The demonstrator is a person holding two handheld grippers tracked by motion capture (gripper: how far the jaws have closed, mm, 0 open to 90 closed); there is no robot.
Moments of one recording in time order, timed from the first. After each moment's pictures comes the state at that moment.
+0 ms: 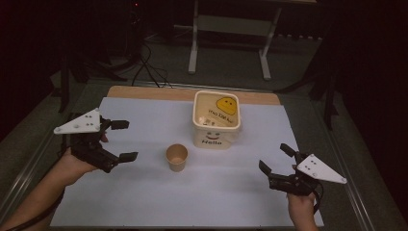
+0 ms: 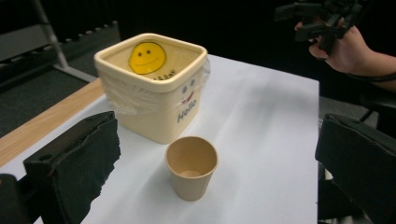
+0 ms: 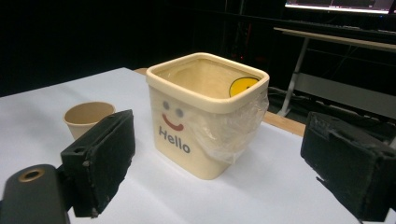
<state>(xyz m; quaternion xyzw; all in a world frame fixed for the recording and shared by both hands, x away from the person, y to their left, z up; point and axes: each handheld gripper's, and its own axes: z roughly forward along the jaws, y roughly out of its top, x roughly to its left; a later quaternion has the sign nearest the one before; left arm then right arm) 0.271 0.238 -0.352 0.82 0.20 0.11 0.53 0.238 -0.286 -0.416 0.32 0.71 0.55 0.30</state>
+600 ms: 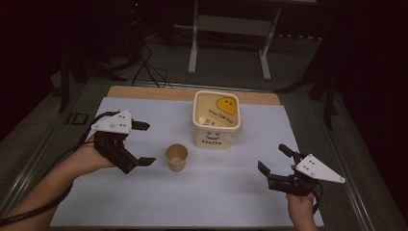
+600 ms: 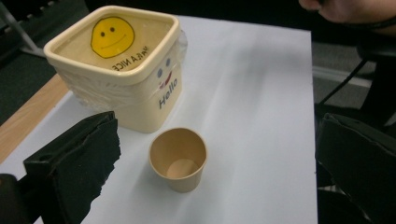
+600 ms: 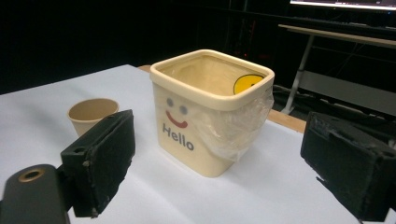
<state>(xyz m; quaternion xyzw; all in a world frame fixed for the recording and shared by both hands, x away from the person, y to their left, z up) 0.284 0.193 -0.342 0.88 0.13 0.10 0.45 0.239 -0.285 -0.418 0.32 0.72 0.55 0.29</state>
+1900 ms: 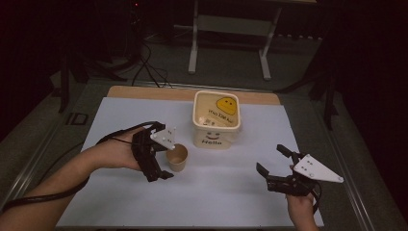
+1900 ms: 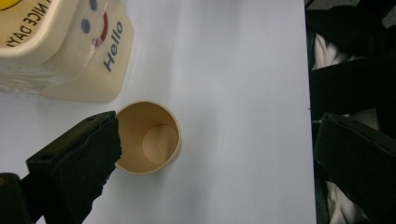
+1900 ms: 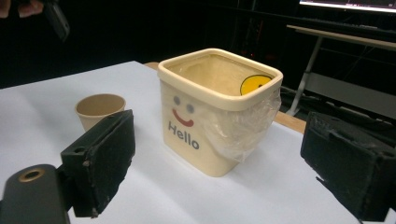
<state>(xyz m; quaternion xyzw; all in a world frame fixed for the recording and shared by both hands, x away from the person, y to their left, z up) 0.296 0.115 -0.362 0.96 0.04 0.04 0.27 0.238 -0.282 -0.417 0.30 0.73 0.55 0.29</state>
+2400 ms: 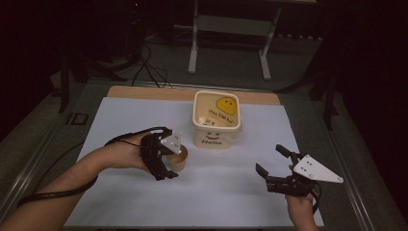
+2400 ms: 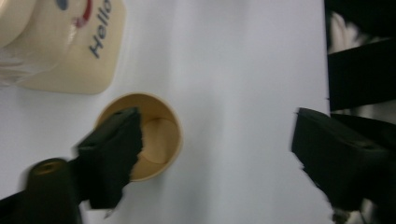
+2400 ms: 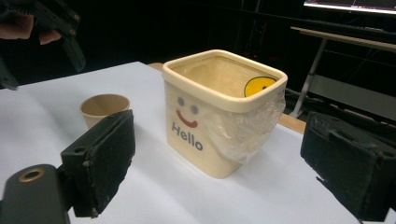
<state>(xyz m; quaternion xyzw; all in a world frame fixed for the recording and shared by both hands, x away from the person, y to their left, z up) 0.307 0.106 -0.389 0.97 0.04 0.04 0.25 0.237 -0.281 -0.417 0.29 0.73 0.55 0.28</state>
